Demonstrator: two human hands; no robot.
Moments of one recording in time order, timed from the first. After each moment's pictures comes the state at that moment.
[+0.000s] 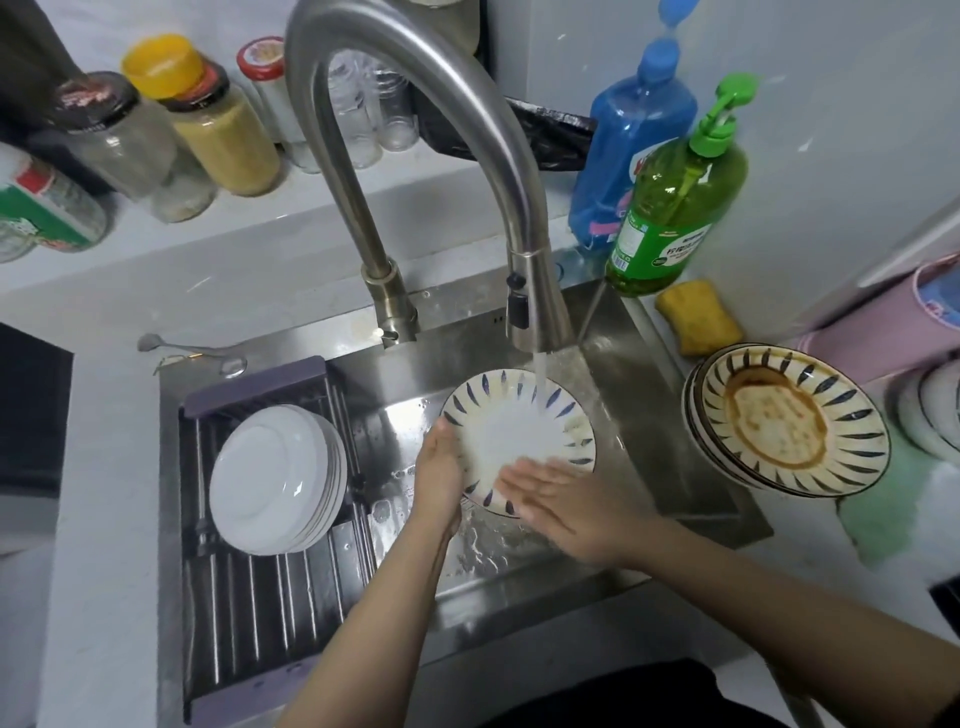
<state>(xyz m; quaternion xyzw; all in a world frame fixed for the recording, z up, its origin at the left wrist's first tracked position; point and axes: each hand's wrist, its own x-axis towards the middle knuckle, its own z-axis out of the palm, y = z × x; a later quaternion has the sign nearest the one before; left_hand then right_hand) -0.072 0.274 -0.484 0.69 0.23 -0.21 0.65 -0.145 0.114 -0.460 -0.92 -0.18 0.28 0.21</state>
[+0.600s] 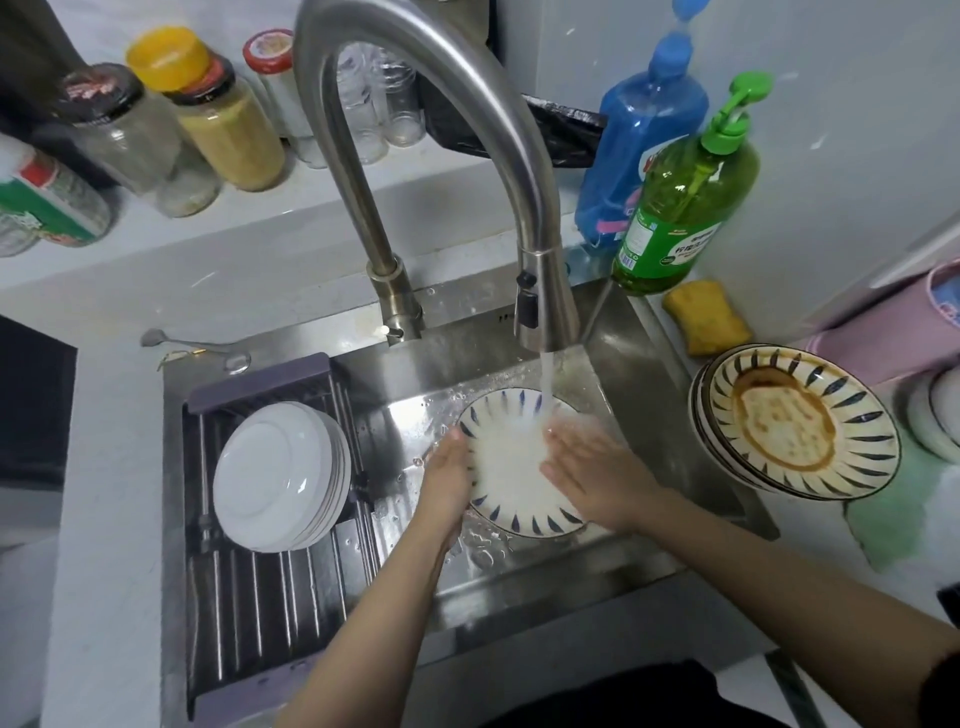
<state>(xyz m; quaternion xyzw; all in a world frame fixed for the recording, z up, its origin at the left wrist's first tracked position) -0.078 0.282 -0.491 0.69 0.22 -0.27 0.63 -0.122 0.094 -0.475 -0.95 -0.05 0.27 0.15</state>
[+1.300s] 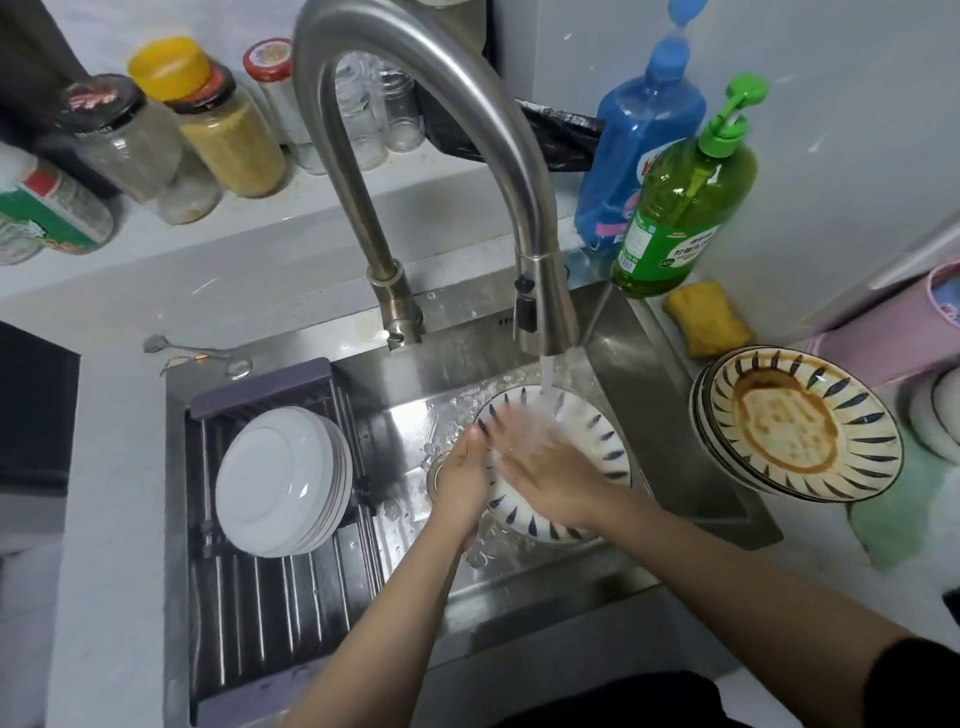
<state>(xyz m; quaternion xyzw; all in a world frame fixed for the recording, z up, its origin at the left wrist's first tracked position) -0.081 0.267 -0.479 0.71 0.16 -0.27 0.63 -0.103 0.130 -0.476 -0.93 -0.10 0.23 0.26</state>
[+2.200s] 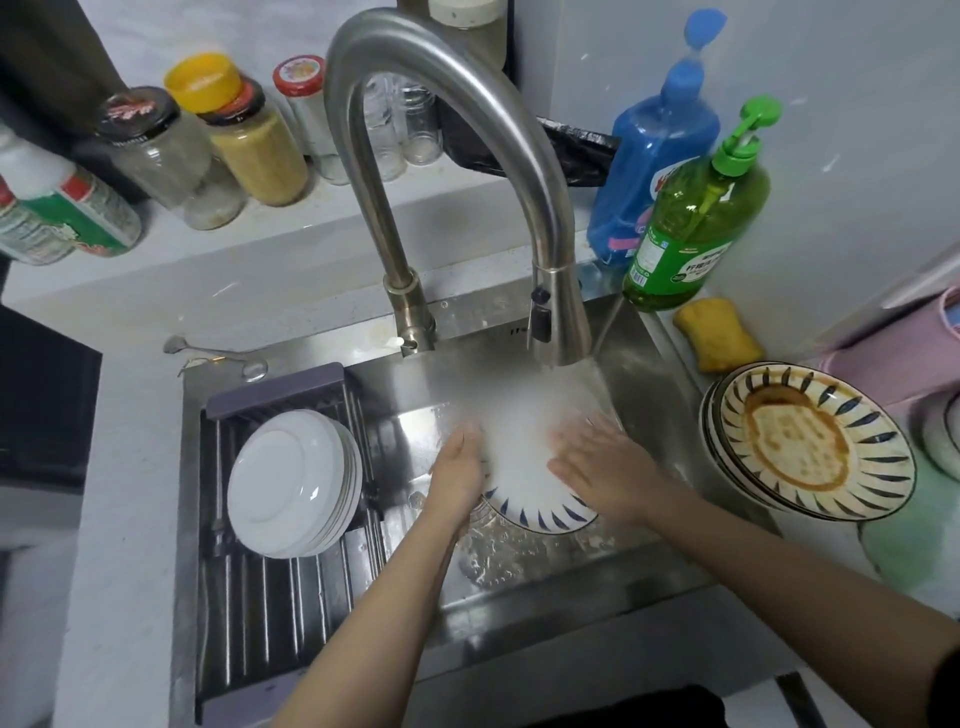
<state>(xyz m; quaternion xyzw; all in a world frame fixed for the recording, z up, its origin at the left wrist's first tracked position) -0.064 0.277 -0.469 0.72 0.17 -0.25 0.63 -0.103 0.085 -0.474 -0.96 -0.09 0.22 0.15</state>
